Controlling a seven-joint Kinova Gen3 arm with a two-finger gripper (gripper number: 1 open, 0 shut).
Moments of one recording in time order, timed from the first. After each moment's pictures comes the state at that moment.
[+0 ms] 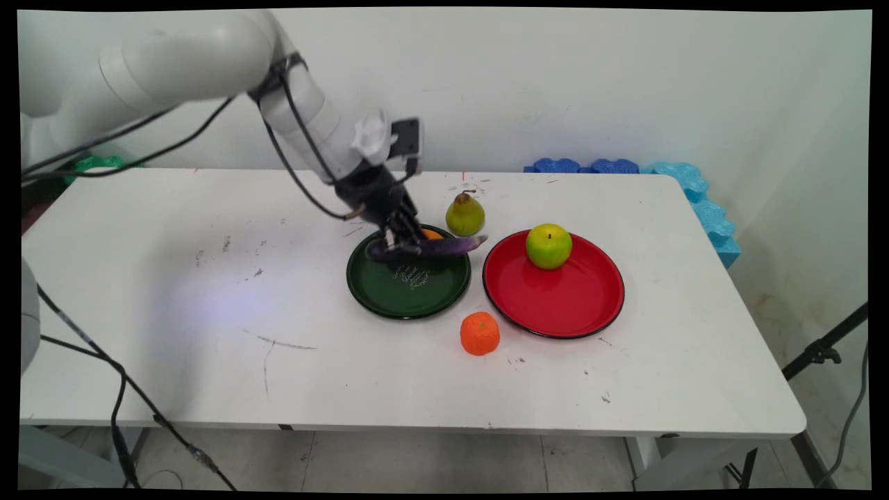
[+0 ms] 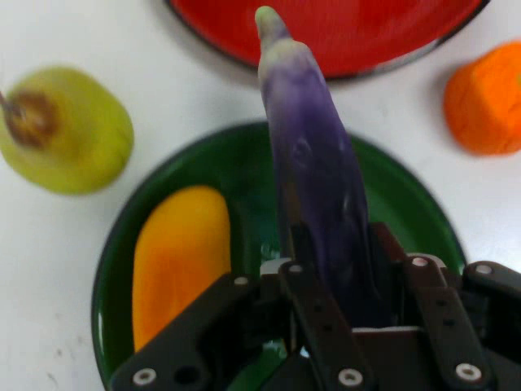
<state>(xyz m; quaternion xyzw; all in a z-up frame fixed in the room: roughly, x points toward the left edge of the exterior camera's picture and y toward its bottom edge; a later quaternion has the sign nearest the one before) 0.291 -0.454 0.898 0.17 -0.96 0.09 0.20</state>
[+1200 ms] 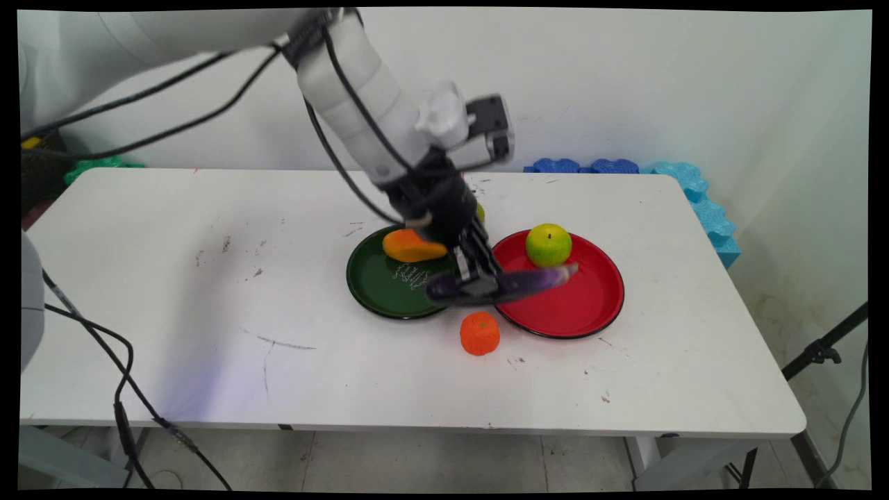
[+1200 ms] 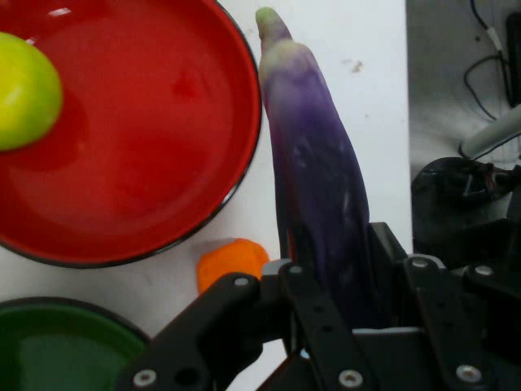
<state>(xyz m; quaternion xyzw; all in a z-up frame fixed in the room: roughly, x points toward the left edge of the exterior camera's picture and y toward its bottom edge) 0.180 -0.390 0.967 0.19 -0.95 0.02 0.24</state>
